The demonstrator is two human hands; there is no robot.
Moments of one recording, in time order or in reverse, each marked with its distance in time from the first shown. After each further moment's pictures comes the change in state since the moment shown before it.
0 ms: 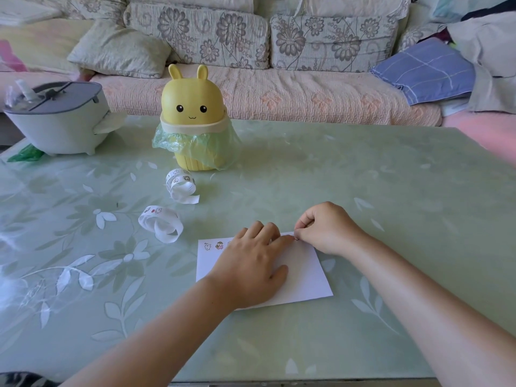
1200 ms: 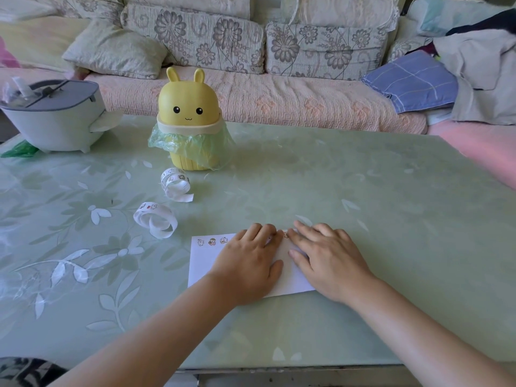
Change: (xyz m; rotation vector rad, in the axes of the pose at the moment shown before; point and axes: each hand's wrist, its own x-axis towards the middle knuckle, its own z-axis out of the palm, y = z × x) left_hand 0.000 0.013 0.006 0.052 0.054 -0.005; right_hand -0.056 0.034 0.014 -0.634 0.067 -0.369
